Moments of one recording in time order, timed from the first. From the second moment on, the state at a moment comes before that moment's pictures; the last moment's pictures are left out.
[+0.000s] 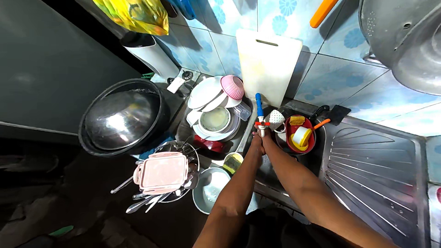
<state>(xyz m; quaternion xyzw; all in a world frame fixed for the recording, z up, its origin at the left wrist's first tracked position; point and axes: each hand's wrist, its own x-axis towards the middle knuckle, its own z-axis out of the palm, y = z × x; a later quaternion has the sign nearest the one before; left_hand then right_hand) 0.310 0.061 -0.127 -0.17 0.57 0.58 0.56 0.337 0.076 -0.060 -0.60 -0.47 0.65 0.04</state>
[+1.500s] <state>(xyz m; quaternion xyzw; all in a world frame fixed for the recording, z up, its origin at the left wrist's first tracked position) 0.253 0.048 -0.056 0.67 0.73 0.07 0.08 0.415 0.049 -0.156 -0.51 -0.75 0.41 0.11</state>
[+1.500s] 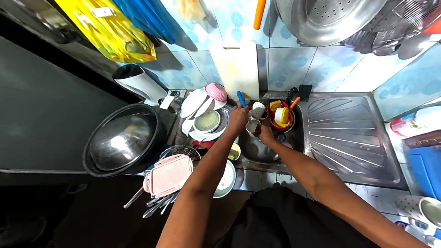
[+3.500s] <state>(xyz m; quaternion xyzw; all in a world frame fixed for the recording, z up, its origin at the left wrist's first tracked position) 0.659 0.162 -0.215 0.82 0.54 0.08 0.14 0.807 0.012 -0.053 -0.68 -0.67 0.28 -0.04</state>
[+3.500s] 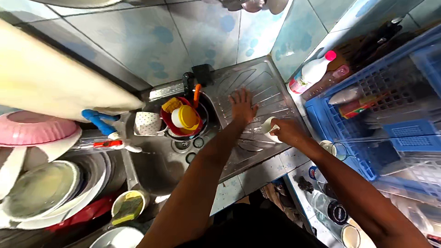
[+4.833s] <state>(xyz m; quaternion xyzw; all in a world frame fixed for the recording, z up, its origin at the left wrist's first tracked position) 0.787 0.270 -0.216 0.90 0.40 0.07 0.14 0.864 0.098 -0.028 -0.72 -0.65 0.24 -0.12</state>
